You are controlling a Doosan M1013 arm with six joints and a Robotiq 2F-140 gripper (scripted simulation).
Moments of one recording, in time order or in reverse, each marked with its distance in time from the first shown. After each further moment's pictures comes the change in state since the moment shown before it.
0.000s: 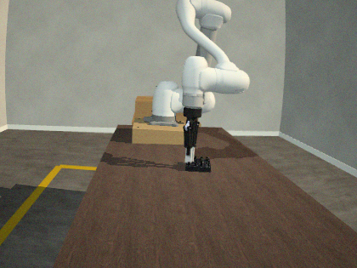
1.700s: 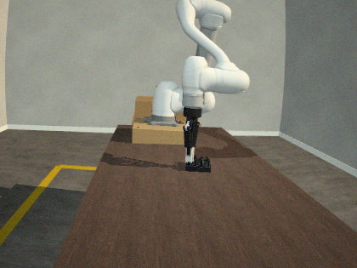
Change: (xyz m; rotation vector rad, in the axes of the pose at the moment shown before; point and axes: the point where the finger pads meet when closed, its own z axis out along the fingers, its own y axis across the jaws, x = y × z) arm 0.000 0.000 0.000 0.000 0.000 0.012
